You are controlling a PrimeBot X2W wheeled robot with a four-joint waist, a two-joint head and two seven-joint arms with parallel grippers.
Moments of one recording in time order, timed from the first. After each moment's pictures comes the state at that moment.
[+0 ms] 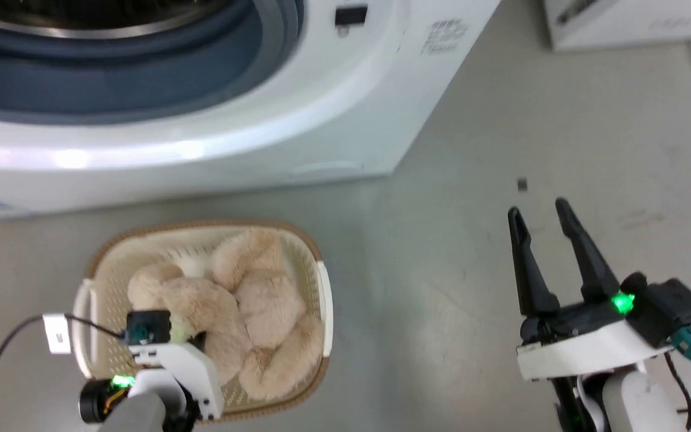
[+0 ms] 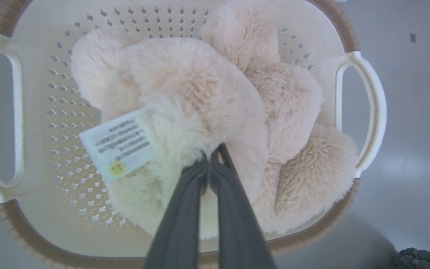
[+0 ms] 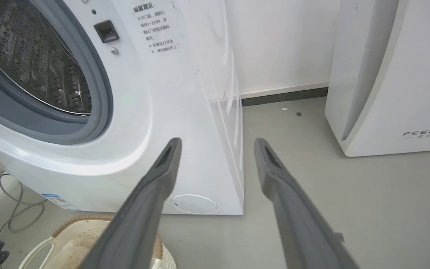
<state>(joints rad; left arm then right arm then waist) -0.56 0.18 -0.32 1.21 -0.49 -0.13 -0.19 -0.19 -0.05 0.13 0.03 0.27 0.13 -0.26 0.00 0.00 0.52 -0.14</state>
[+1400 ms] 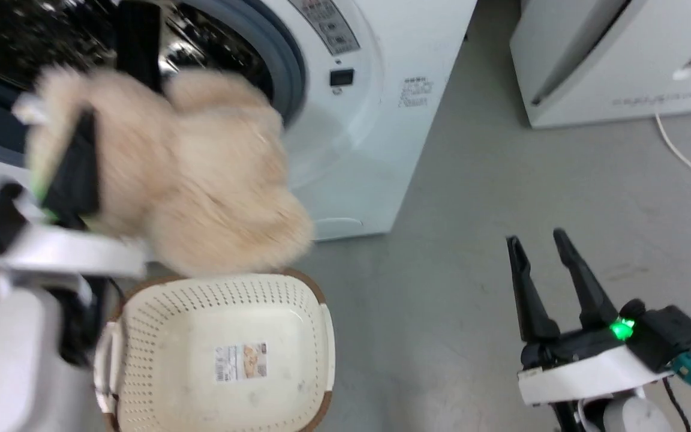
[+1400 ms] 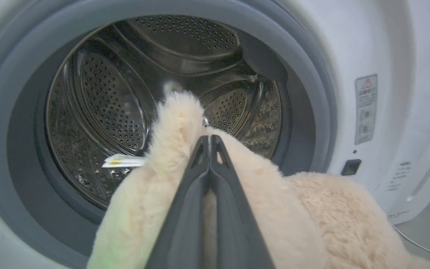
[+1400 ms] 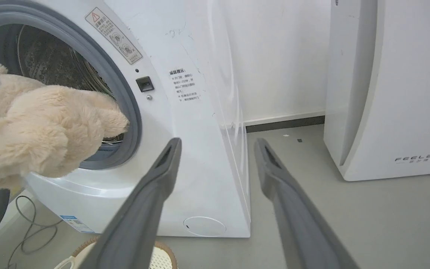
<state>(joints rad) -0.39 0.31 -0.03 0.08 -0.35 -0.06 -0.20 -0.10 -0.05 0.14 0.02 0.29 0.13 -0.26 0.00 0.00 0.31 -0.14</state>
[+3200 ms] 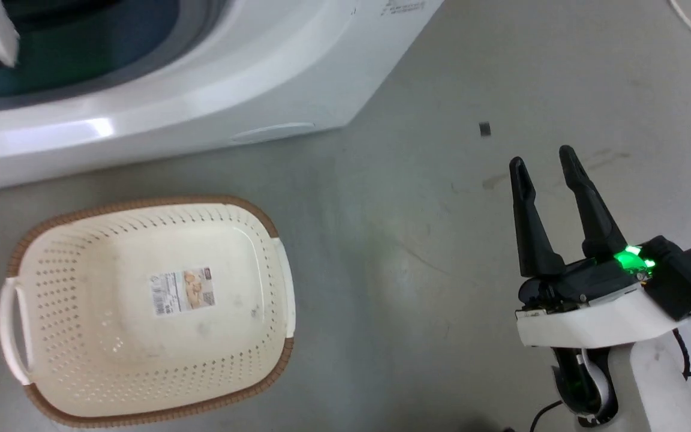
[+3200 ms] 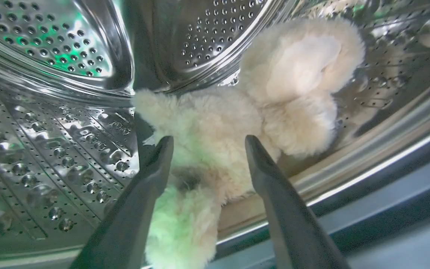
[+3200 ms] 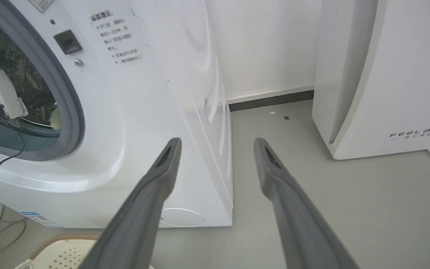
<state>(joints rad) -1.30 0.58 -0.49 0.93 -0.47 -0.13 -0.07 -0.28 -0.05 0.17 -0.04 0.34 0.13 -0.26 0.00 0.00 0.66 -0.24</state>
